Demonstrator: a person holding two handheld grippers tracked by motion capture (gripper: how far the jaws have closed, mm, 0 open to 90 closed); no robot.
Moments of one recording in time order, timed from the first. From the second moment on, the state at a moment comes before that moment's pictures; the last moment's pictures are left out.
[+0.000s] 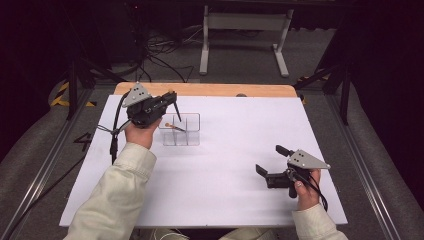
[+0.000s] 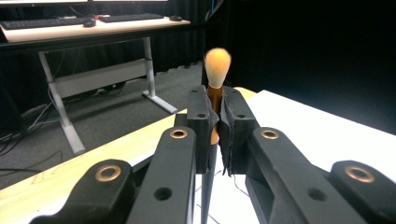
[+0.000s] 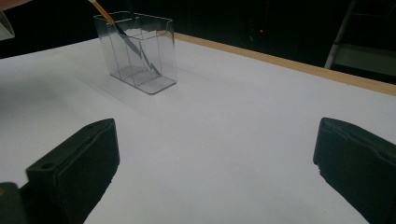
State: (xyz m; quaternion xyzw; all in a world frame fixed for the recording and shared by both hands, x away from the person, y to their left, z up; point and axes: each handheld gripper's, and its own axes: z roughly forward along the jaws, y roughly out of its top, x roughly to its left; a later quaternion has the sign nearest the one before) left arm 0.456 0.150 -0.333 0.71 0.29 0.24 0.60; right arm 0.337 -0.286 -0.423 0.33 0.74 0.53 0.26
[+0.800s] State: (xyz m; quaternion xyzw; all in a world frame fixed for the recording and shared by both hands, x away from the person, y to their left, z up) left arm 0.468 0.151 -0.358 0.73 0.30 0.22 0.58; right arm 0.336 -0.285 -0.423 0.33 0.74 0.53 0.25
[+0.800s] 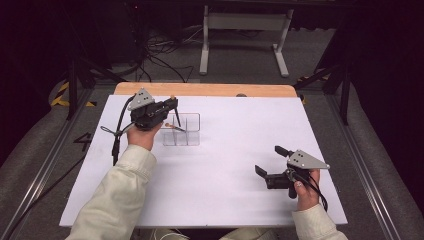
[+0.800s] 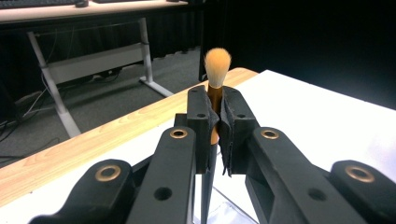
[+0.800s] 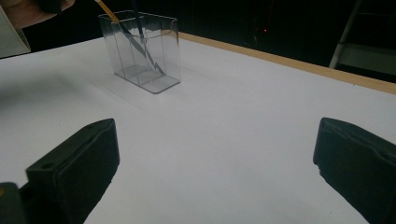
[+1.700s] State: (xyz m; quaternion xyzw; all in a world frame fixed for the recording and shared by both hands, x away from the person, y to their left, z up) left arm 0.446 0.182 -0.358 0.71 0.27 0.19 0.62; right arm 0.338 -0.288 -0.422 0.33 0.74 0.53 0.25
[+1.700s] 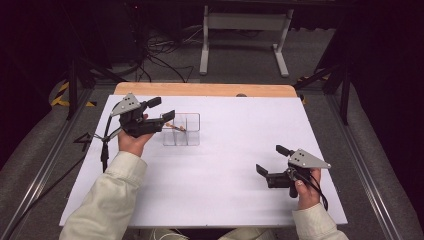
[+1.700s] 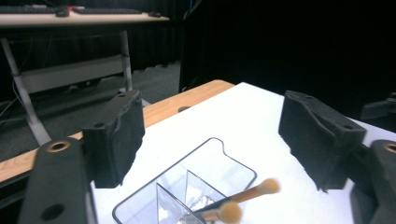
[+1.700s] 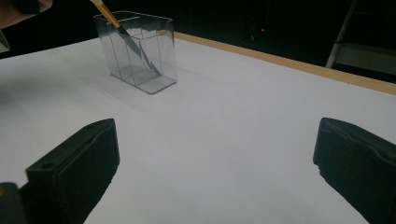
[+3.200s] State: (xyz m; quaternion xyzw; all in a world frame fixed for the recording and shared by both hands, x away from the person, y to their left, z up) left arm 0.346 0.235 -0.399 0.71 0.27 0.19 0.63; right arm 0.343 -0.304 -0.410 0.31 0.73 0.56 0.22
